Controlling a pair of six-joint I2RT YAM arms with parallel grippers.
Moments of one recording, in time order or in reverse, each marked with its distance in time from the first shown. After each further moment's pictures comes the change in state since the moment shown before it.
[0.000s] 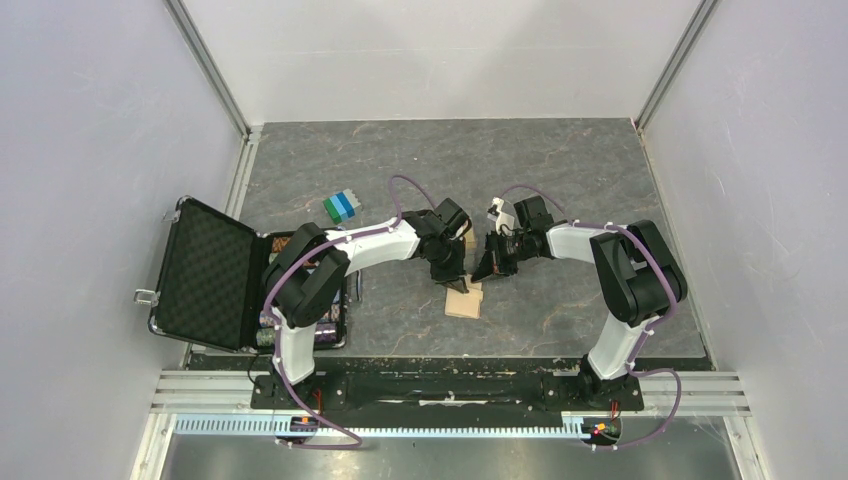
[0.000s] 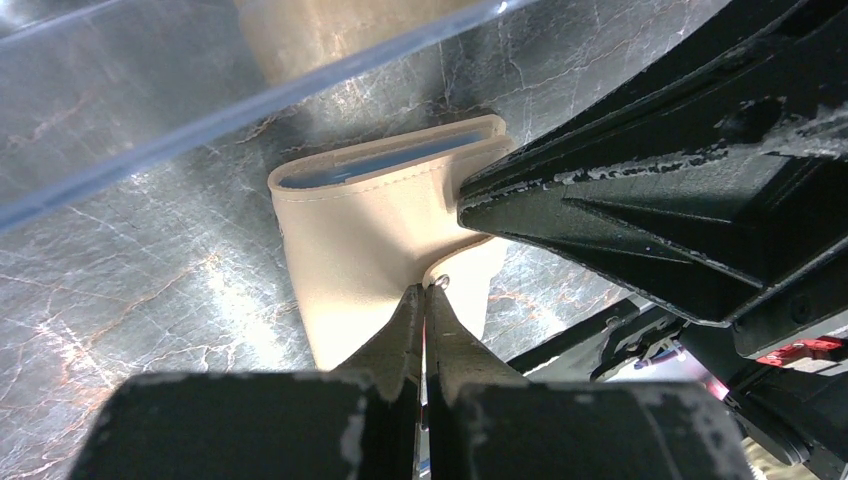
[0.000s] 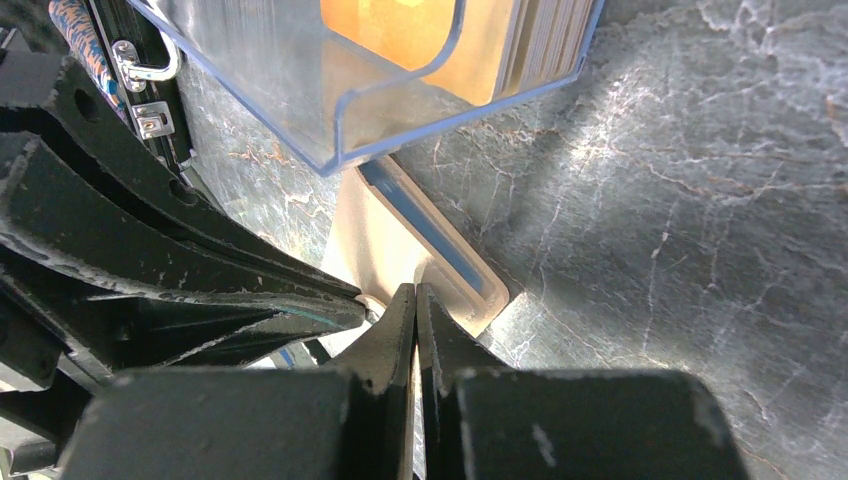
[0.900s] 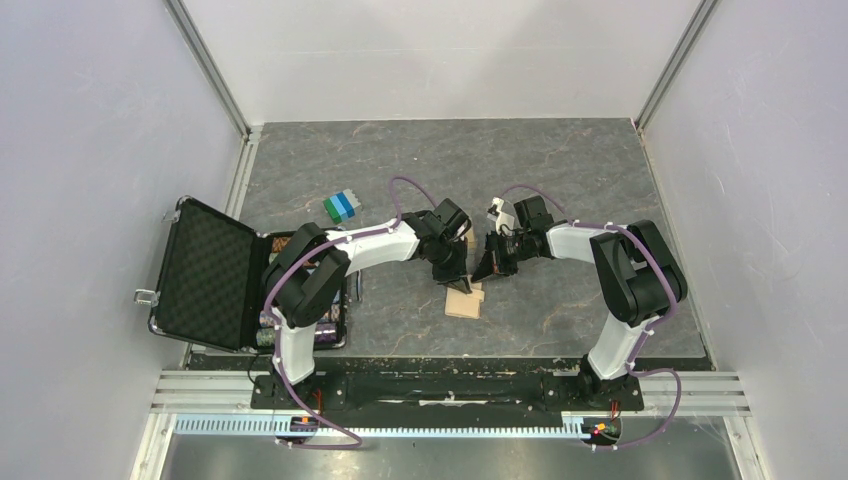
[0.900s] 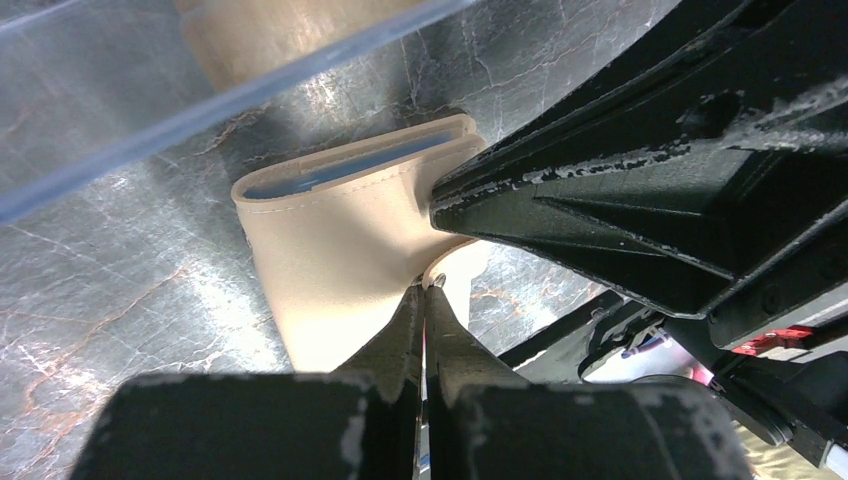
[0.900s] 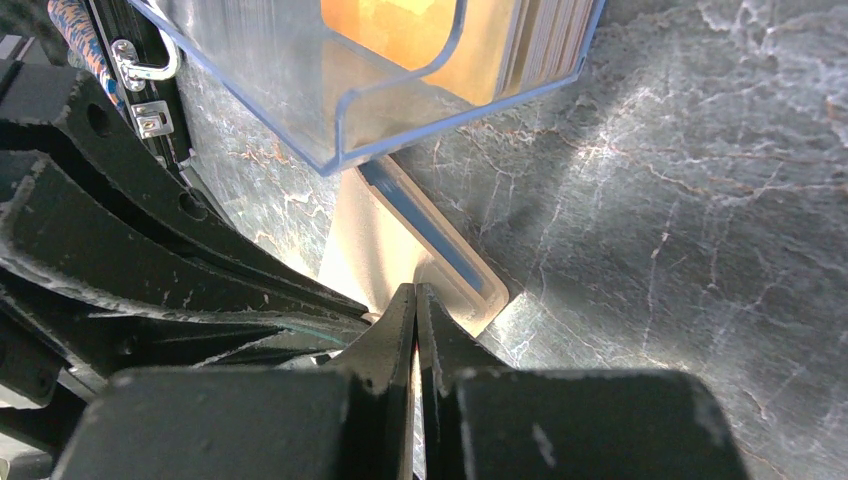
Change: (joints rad) left arm 0.000 0.000 -0.016 0.050 0.049 0.000; right arm 0.000 0.000 0.000 -0.001 0.000 -0.003
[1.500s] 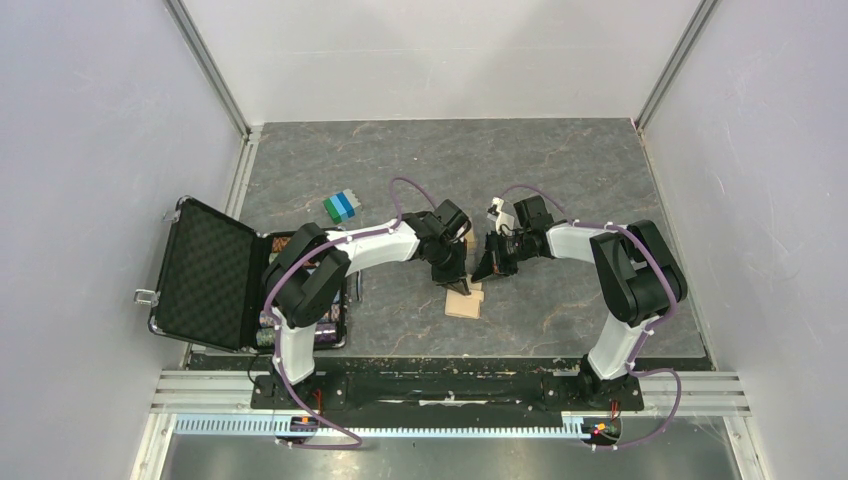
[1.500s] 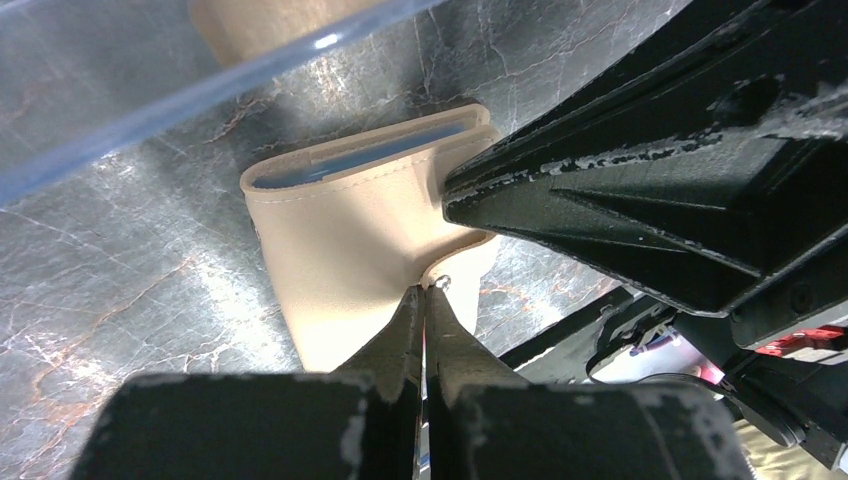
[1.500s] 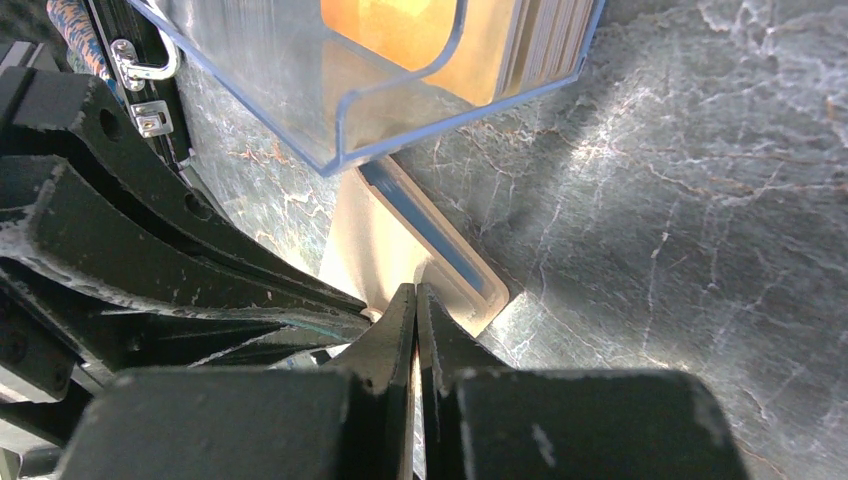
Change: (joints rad) left arm -0.001 0.000 0.000 -0.018 -0.006 0.007; right arm 0.000 0.000 0.001 -0.001 0.000 0.000
